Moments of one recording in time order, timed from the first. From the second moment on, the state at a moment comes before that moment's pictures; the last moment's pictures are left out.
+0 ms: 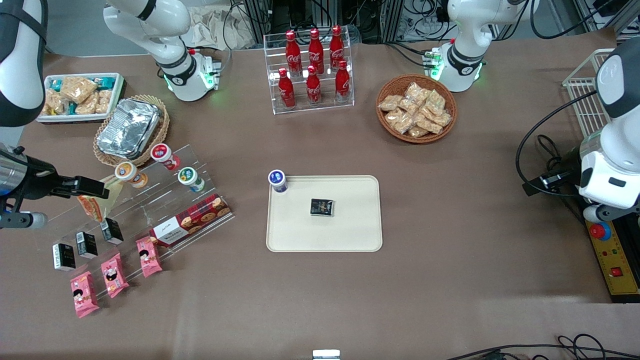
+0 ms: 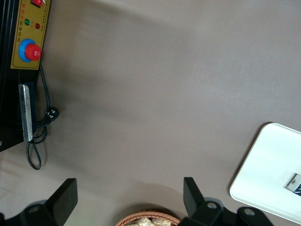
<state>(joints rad) -0.04 0.23 0.01 -1.39 0.03 1.51 0.05</state>
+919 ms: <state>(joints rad) -0.08 0.11 -0.13 -1.86 0.01 1.87 -0.08</state>
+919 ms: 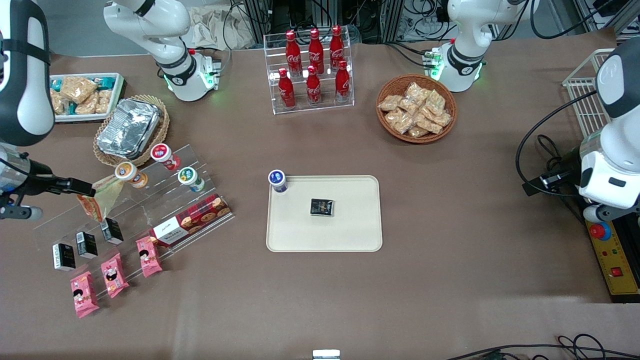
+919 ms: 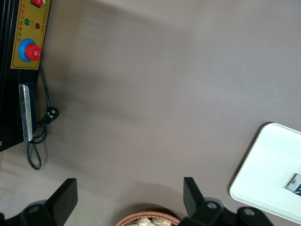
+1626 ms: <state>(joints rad) -0.08 0.15 -0.14 -1.95 -0.03 2.00 -0.08</state>
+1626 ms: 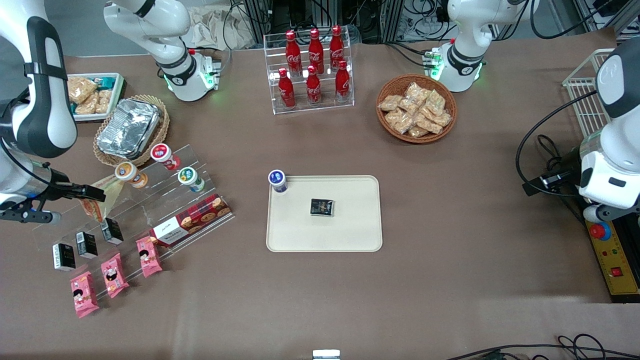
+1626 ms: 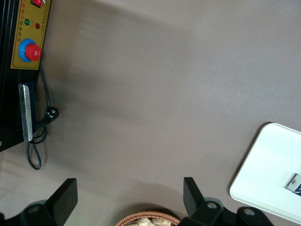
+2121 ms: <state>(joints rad) -0.08 0.19 -0.15 -1.95 -0.05 2.02 -0.08</state>
